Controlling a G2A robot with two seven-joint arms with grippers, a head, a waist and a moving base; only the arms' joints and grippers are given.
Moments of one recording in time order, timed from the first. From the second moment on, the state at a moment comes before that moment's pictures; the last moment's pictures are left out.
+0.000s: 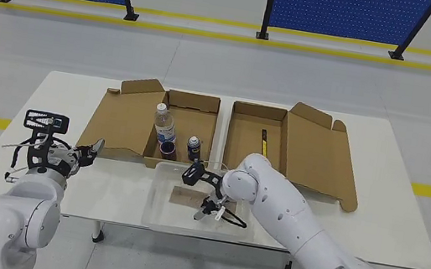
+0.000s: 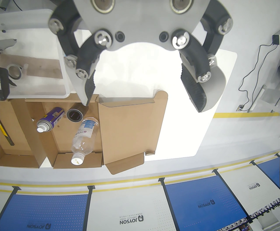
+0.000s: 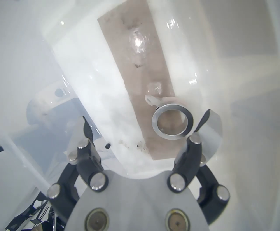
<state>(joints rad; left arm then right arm) 1.68 -1.13 -1.73 -2.19 1.30 0.17 -0.74 -0.61 -1.50 0.52 -0.89 -0.71 -0.44 1.12</state>
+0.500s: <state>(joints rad) 1.68 -1.13 -1.73 -2.19 1.30 0.17 -0.74 -0.62 -1.53 0.49 -0.90 -0.64 -0.51 1.16</state>
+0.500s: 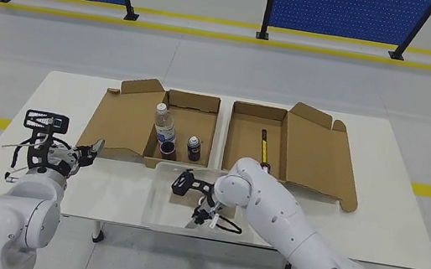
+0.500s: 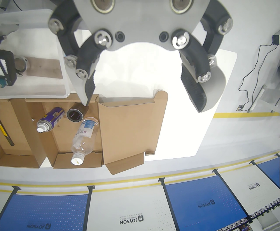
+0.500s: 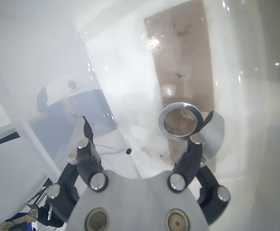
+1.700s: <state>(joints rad) 1.68 -1.13 -1.73 -2.19 1.30 0.17 -0.74 -0.56 -1.56 0.47 -0.89 -0.78 -0.40 1.20</state>
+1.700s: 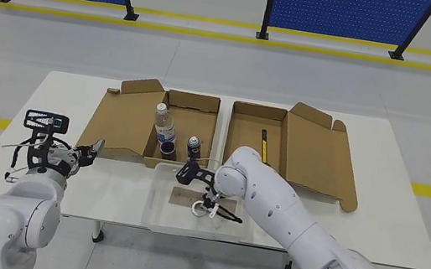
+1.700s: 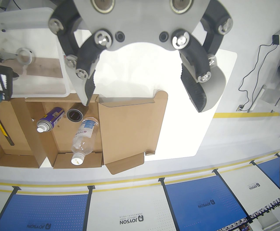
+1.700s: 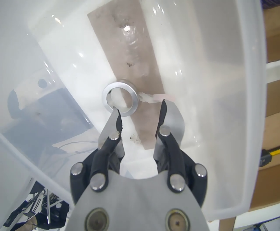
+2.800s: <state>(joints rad) 1.68 -1.13 -1.73 -2.19 1.30 0.17 -0.74 -0.52 -1.68 0.39 -0.69 -0.80 -0.42 1.13</state>
